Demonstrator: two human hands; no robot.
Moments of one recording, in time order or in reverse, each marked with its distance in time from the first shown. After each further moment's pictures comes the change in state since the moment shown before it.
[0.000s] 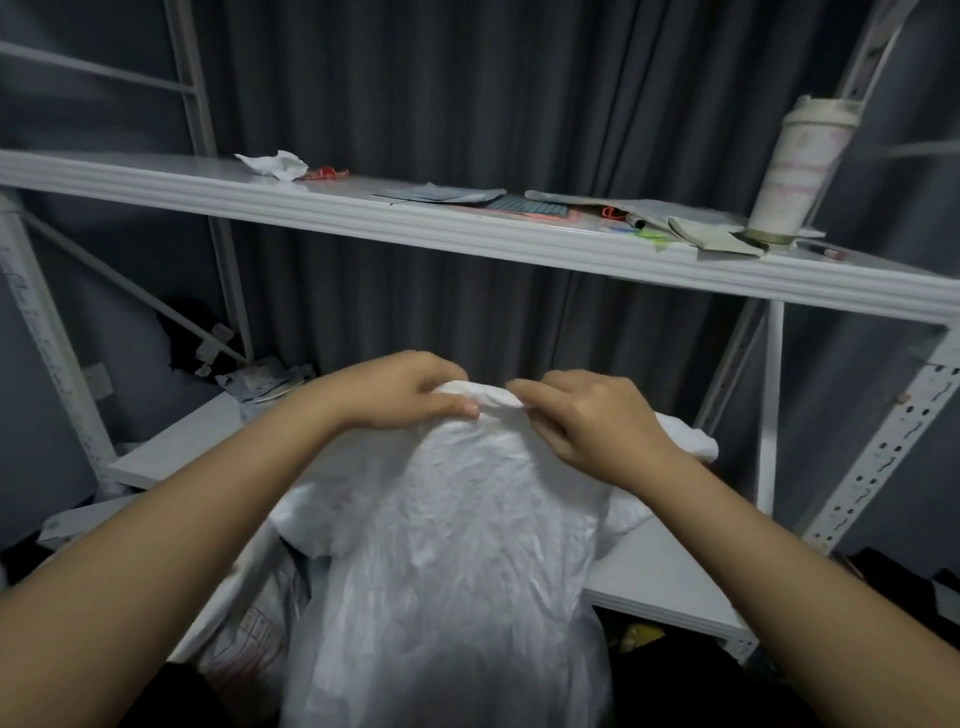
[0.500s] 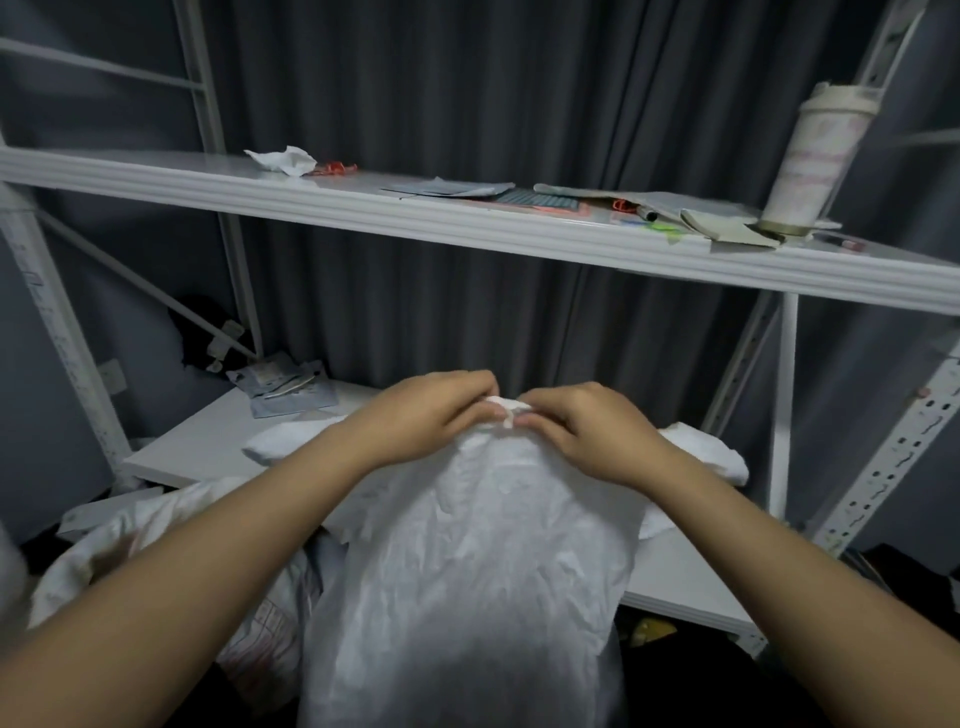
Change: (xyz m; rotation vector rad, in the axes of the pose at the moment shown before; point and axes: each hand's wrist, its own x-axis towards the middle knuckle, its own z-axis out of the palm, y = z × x) left_hand -0.001 -0.006 0.037 0.147 0.188 0.145; right_hand -0.001 -0.003 0.007 0.254 -0.201 0.149
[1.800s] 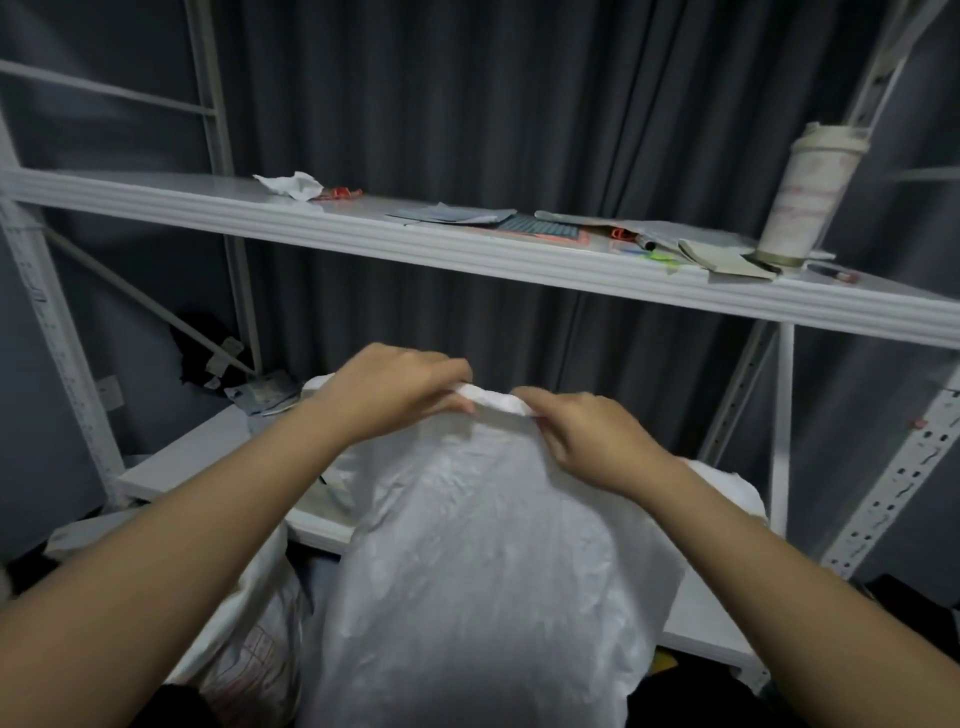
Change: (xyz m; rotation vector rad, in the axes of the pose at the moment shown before) left_hand 0.008 -0.024 -0.039 0.516 0.194 0.155; right_hand 0.020 0.005 -0.002 -0.104 -0.050 0.010
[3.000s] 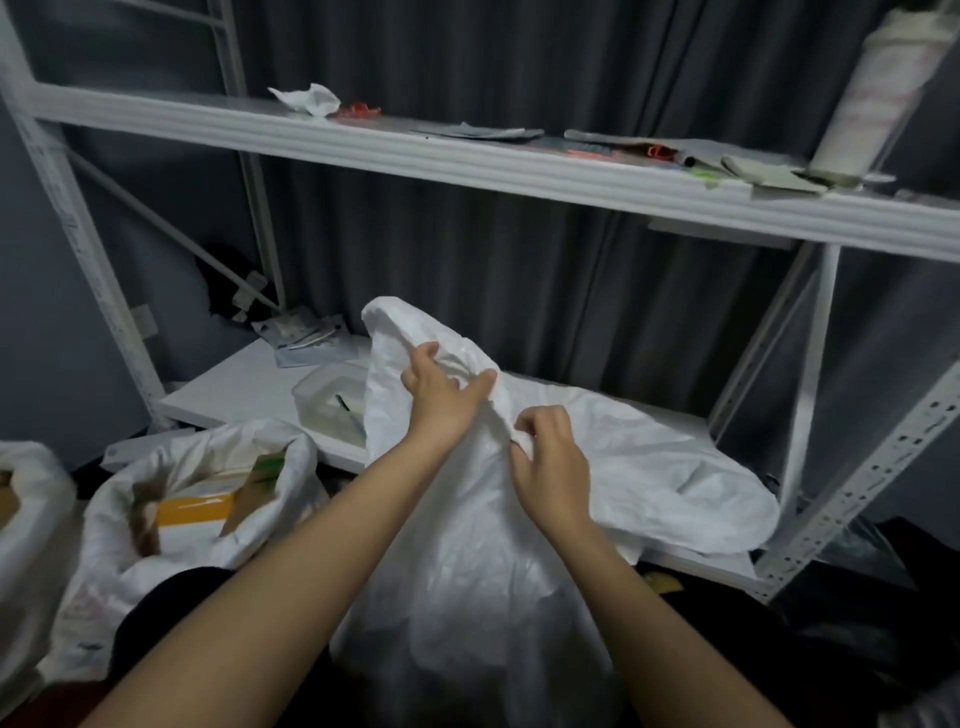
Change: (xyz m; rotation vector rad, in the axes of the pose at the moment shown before) left_hand -0.035 0.092 0.078 -1.107 0.183 -1.220; right_hand -0.054 -0.056 0.141 0.441 0.402 0.435
